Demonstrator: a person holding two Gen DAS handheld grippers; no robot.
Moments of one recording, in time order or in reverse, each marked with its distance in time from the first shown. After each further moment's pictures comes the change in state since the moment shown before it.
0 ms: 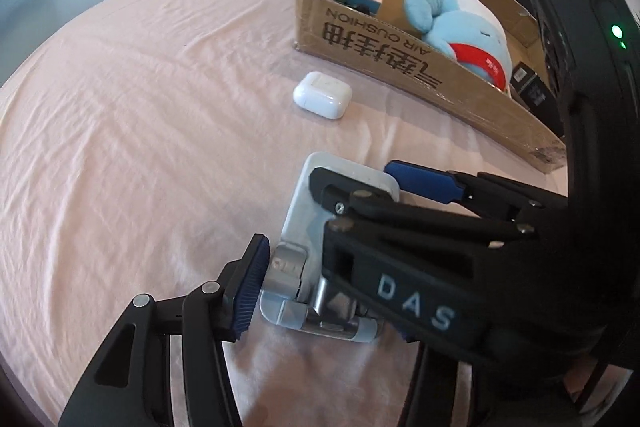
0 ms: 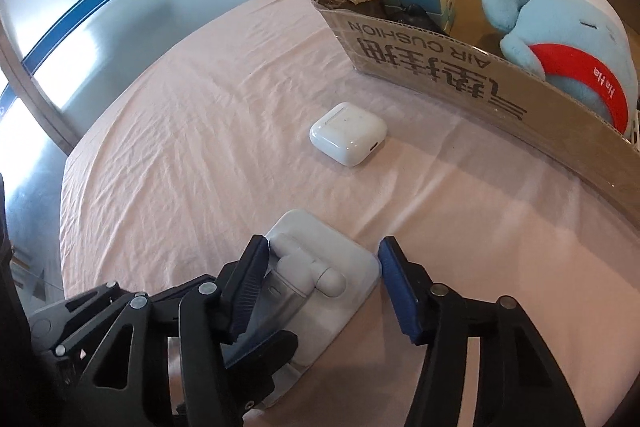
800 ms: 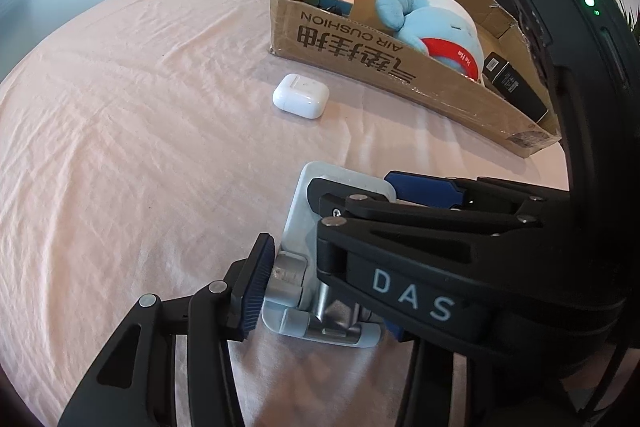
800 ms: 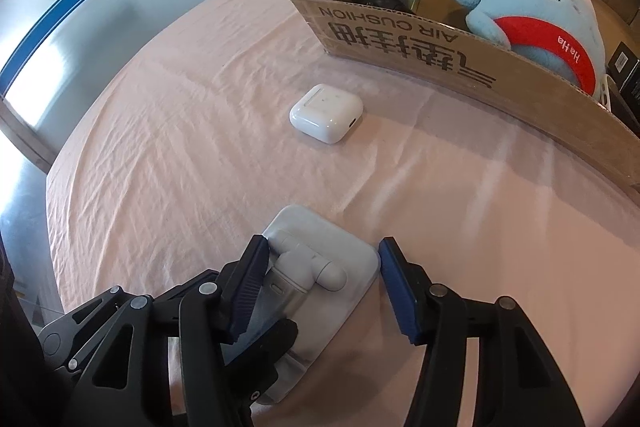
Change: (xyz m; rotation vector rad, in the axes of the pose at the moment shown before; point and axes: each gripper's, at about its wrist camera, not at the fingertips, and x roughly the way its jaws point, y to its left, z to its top) left arm -0.001 0.006 -0.002 0.083 -0.009 -0.087; right arm -0.011 0.006 -0.004 0.086 0.051 -0.092
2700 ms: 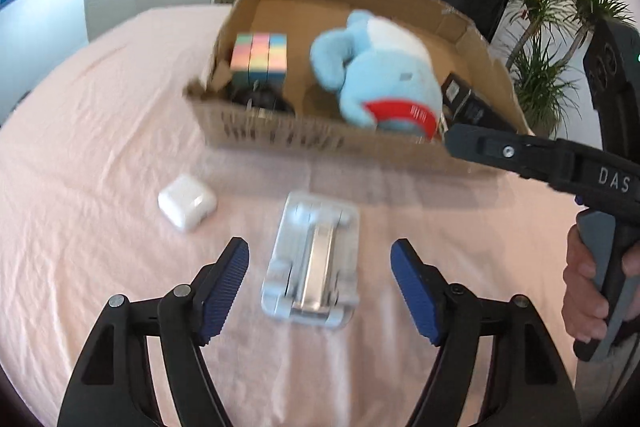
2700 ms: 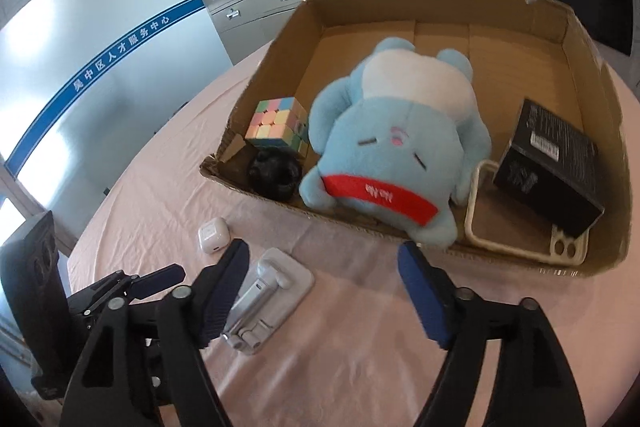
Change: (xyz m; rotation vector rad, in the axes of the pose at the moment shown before) left arm 0.011 -0.032 0.073 0.179 -0.008 -0.085; right arm -0.097 -0.118 0.037 0.157 -0.247 0.054
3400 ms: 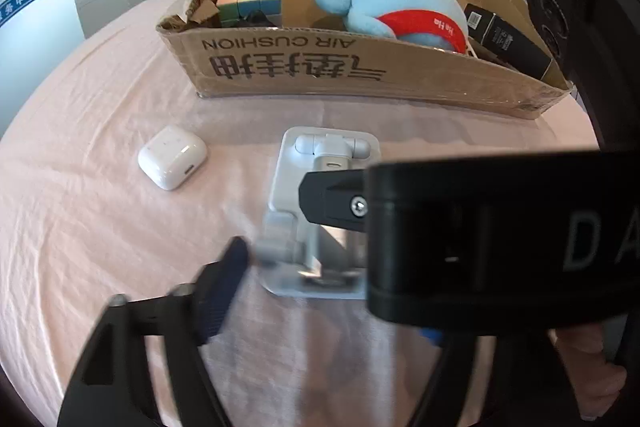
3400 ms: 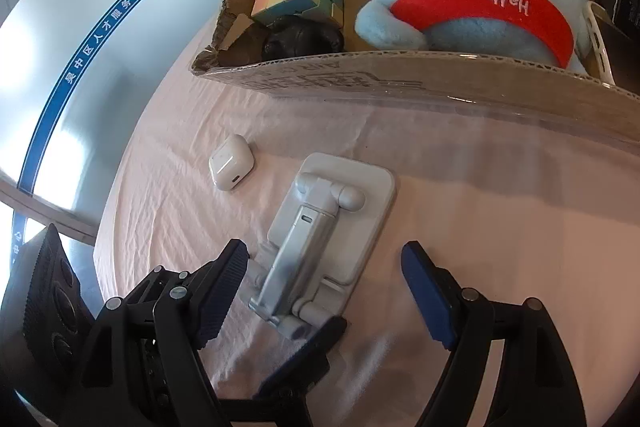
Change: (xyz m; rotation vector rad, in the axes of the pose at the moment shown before) left arm 0.044 -0.013 -0.024 0.096 0.062 0.120; right arm 0.098 0.042 -0.045 0.149 0.263 0.104
